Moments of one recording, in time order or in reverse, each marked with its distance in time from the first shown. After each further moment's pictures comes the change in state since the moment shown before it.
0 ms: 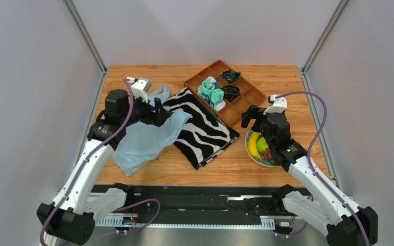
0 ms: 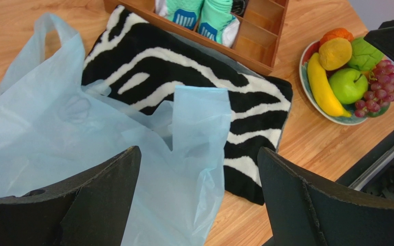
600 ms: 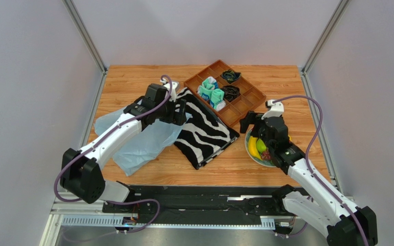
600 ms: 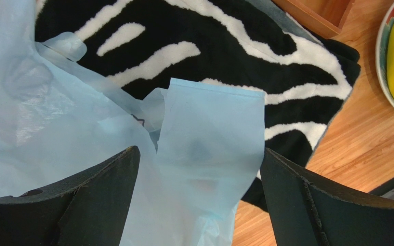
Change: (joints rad) left arm -0.246 0.417 0.140 -0.042 -0.291 -0.061; right arm -0.004 -0.011 -0.066 0.003 -0.059 0.010
